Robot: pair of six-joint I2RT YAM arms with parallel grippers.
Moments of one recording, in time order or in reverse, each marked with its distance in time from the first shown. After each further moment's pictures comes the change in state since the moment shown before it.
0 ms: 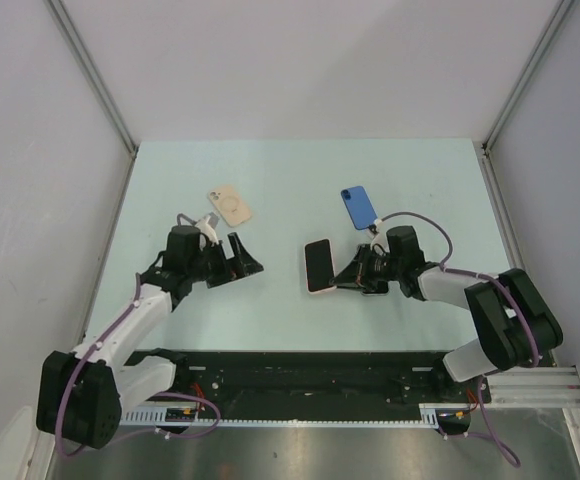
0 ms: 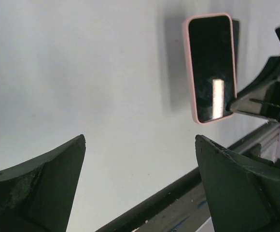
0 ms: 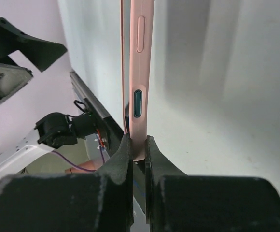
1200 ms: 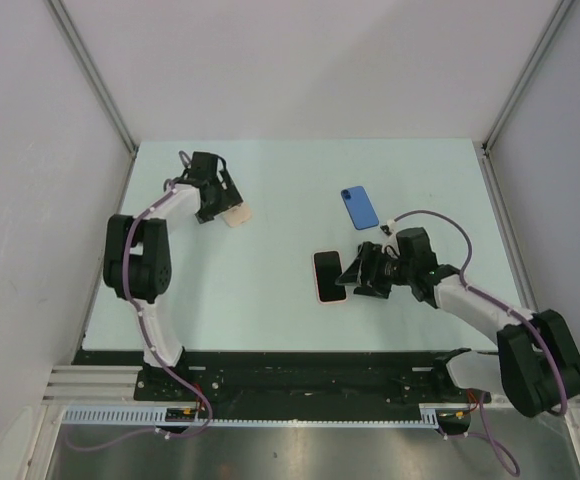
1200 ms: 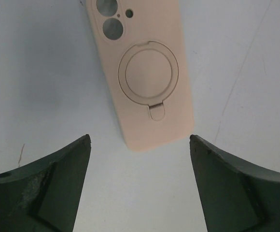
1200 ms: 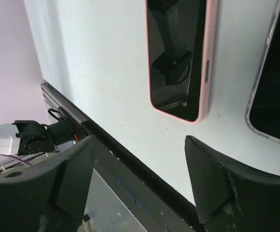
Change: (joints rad) left arm 0.127 0.858 0.776 -0.156 -0.504 0.001; right arm -0.011 -0.194 0.007 -0.334 0.166 -0.114
